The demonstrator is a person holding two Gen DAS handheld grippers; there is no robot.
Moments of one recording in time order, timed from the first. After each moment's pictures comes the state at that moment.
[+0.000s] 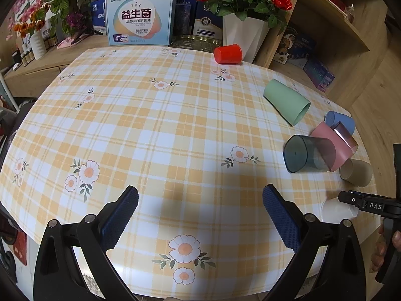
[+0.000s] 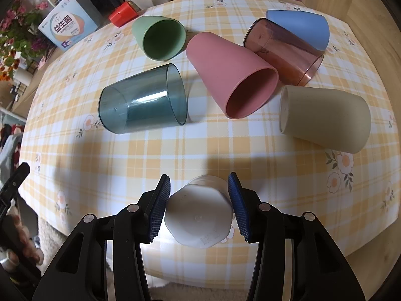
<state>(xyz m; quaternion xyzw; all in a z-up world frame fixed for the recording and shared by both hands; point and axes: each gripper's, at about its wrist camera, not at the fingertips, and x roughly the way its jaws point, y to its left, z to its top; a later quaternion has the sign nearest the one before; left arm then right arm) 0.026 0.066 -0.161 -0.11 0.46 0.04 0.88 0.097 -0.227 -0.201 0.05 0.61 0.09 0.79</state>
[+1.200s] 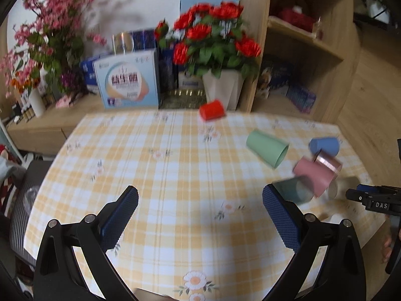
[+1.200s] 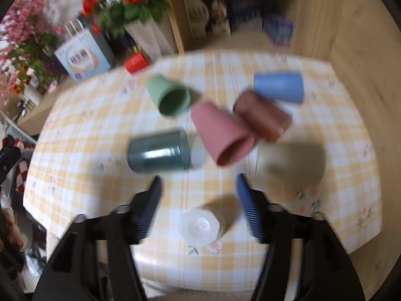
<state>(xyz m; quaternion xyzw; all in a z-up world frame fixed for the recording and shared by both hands) 0.030 0.054 -0.060 -0.03 0.35 0.02 0.94 0.076 -0.241 -0.107 0.04 0.49 0.09 0.87</state>
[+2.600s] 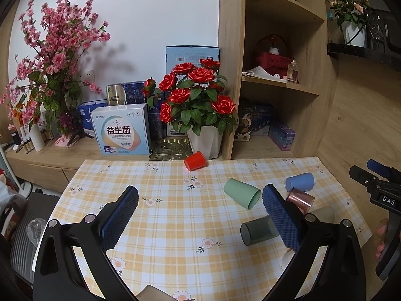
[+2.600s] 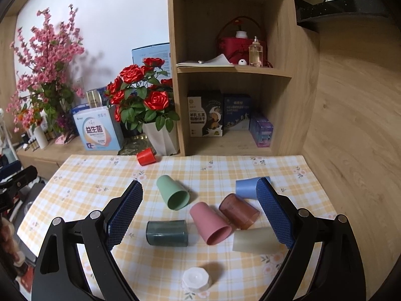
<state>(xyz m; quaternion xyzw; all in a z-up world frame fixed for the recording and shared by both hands) 0.000 0.024 0.029 -0.01 0.26 -0.01 0.97 0.020 -0.242 0.016 0.02 0.27 0.06 0.96</state>
